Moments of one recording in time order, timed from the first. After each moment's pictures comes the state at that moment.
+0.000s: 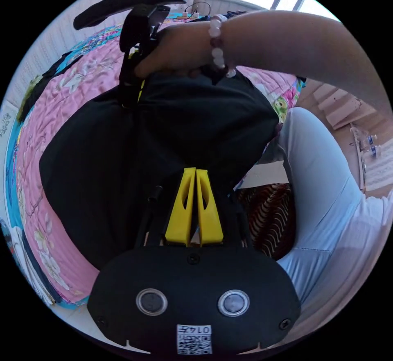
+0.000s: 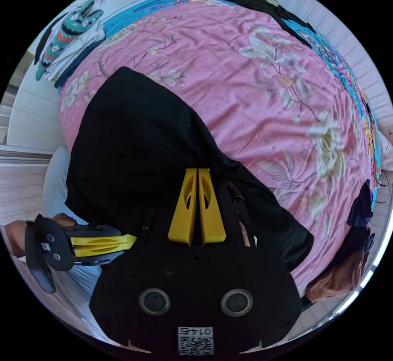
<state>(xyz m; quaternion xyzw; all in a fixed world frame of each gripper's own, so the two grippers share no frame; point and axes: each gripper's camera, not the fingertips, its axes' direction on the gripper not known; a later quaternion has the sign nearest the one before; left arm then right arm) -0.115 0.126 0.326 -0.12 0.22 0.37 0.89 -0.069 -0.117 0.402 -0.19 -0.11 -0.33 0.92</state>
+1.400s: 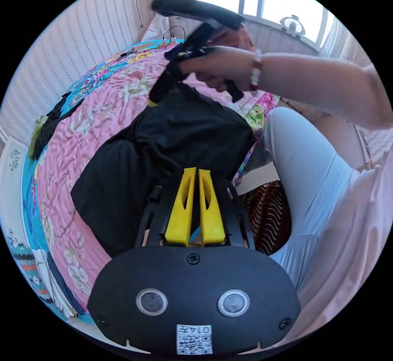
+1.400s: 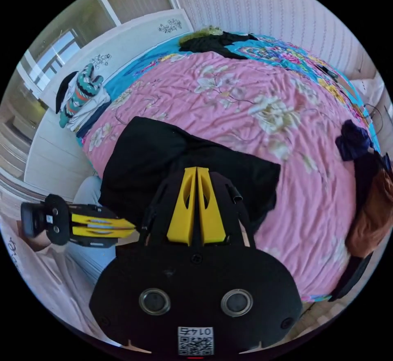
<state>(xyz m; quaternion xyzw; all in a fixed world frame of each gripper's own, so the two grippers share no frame) -0.024 0.203 0.218 0.02 0.20 0.45 0.87 0.176 -0.001 0.320 -0.04 -0.17 -0.15 0.97</state>
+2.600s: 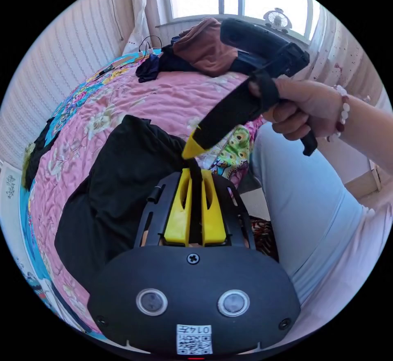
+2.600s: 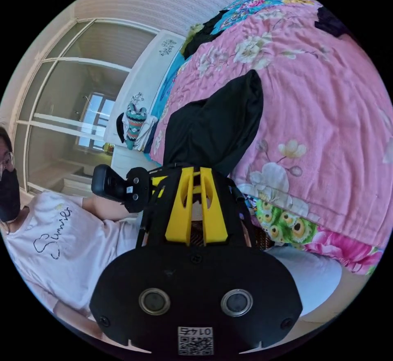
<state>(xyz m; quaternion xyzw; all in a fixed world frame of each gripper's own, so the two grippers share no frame) 0.087 0.234 0.232 0.03 0.21 0.48 0.85 0.467 0.066 0.402 -0.07 -0.45 0.04 0.89</state>
